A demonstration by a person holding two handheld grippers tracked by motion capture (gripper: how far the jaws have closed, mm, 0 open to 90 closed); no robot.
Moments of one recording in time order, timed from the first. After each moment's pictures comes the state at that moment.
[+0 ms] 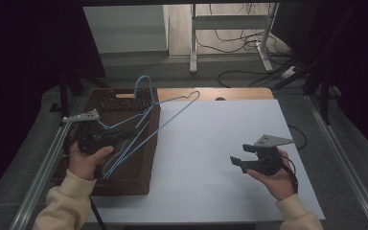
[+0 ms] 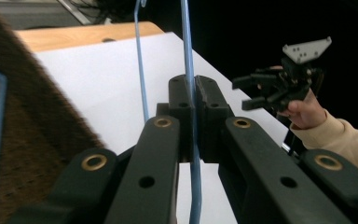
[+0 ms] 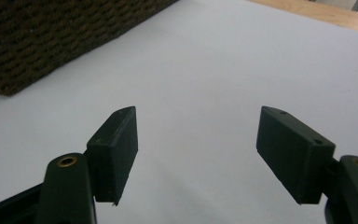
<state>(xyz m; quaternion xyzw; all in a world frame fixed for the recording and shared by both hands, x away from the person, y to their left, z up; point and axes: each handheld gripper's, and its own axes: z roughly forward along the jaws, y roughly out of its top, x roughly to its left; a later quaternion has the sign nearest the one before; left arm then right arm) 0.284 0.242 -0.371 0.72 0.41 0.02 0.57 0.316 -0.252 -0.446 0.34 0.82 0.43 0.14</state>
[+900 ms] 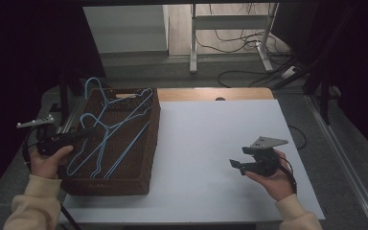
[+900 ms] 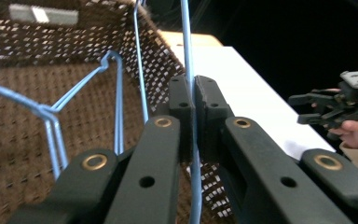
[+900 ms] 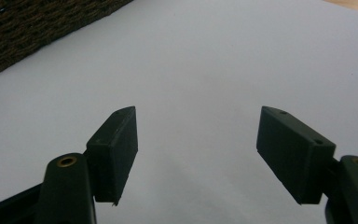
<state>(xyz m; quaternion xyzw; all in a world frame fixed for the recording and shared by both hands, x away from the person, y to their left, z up) 0.283 0.346 -0.409 0.67 0.49 0.05 0.55 0.318 -0.249 -0.455 0.34 0.84 0.40 0.14</state>
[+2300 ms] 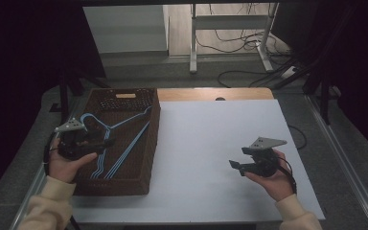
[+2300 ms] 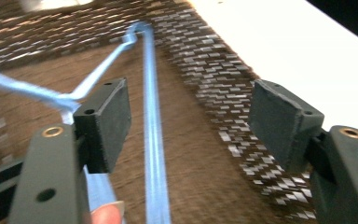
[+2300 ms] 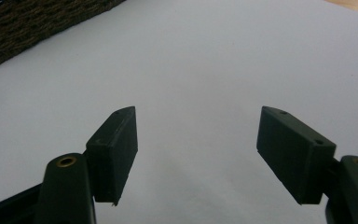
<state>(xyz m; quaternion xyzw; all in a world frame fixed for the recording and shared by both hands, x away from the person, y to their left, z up) 0.281 0.286 -0.413 0.75 0.47 0.14 0.45 0.317 -0.247 -0.455 0.33 0.85 0.39 0.15</state>
